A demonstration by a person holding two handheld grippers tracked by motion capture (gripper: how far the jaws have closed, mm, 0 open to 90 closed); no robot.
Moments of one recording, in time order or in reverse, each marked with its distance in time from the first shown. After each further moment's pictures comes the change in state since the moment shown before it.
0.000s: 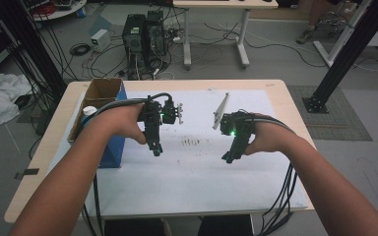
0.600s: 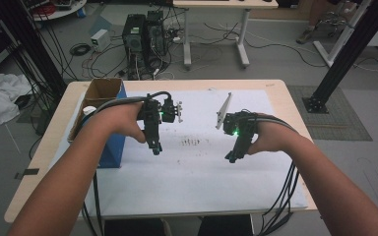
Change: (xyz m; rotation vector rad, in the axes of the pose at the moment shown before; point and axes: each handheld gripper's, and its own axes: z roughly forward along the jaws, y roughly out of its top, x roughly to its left) left arm 0.002 -0.001 -0.001 0.013 -0.010 -0.004; right arm -0.003 -0.008 -0.002 0.027 -0.004 0.017
